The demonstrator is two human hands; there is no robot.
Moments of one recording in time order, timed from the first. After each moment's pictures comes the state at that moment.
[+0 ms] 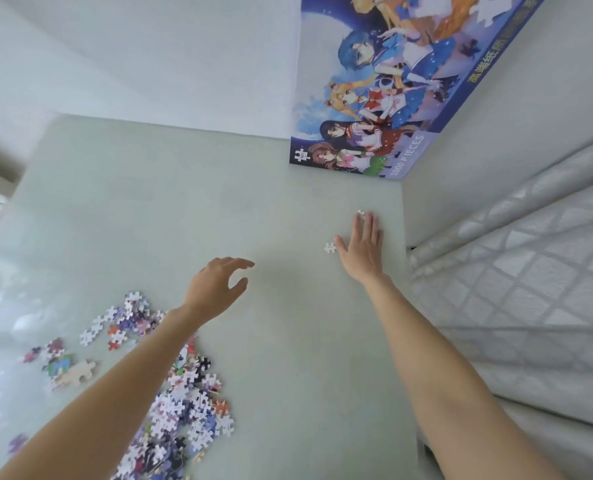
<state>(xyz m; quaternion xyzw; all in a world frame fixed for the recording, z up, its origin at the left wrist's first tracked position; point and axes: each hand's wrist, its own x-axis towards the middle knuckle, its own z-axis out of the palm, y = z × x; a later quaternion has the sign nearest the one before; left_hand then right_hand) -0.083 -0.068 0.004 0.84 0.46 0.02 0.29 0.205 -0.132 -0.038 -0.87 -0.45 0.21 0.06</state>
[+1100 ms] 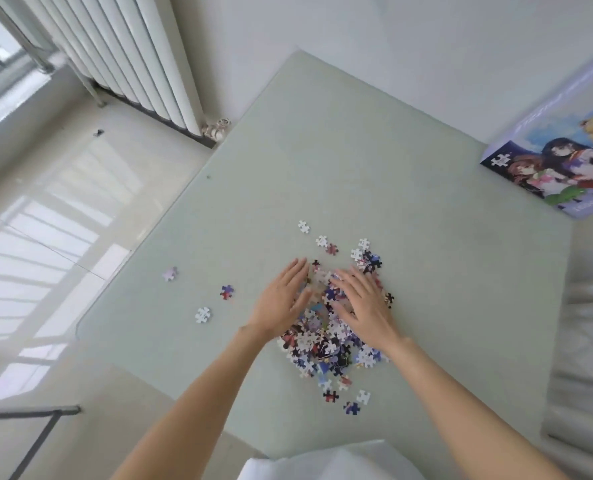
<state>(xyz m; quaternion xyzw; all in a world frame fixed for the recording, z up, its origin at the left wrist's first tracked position) -0.341 -0.186 -0.016 0.75 0.52 0.11 0.39 -0.135 -0.210 -0.029 -0.60 -0.77 0.23 0.00</state>
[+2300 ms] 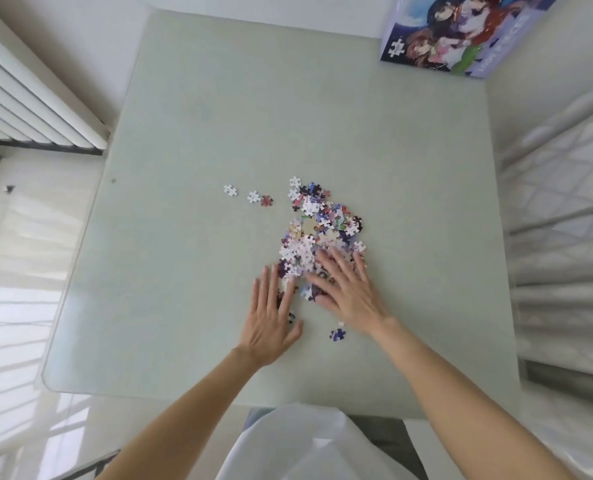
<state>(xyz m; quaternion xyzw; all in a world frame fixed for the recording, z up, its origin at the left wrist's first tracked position) -0.339 -0.285 -0.062 0.92 0.35 0.00 0.14 -0.125 -0.328 -0.055 -0.65 -0.76 0.08 -0.01</state>
